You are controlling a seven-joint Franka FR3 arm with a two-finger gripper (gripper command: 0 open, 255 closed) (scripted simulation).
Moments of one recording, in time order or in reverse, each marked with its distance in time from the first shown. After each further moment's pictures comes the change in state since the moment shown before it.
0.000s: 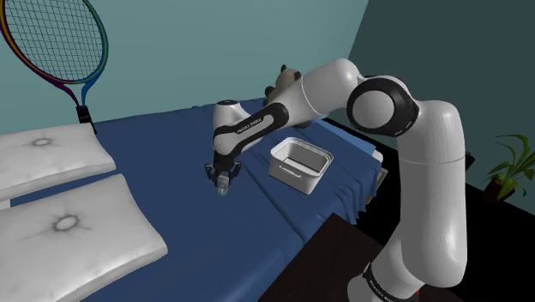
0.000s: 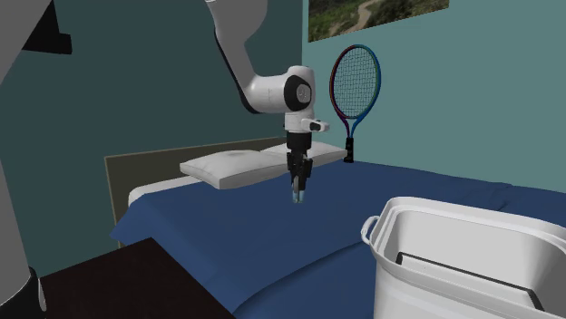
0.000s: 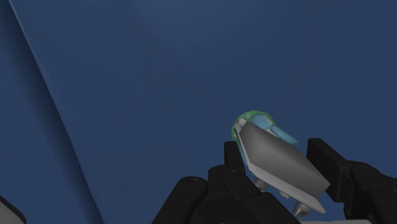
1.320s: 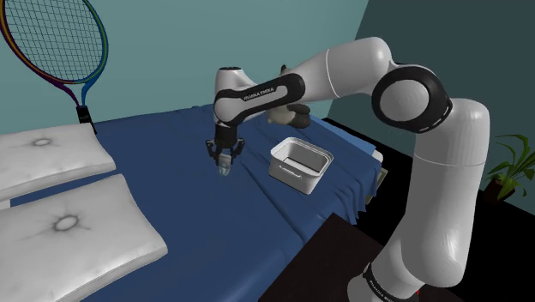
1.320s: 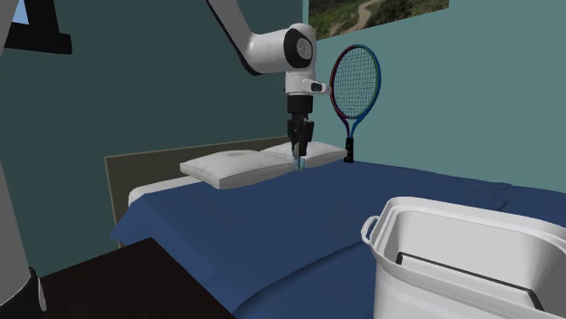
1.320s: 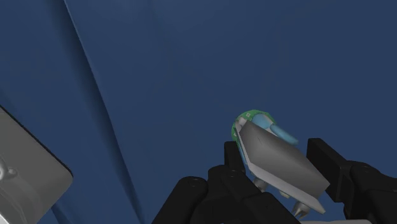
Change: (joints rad) arm -0.006 -0.147 0.009 0.068 0.018 -0.214 -0.013
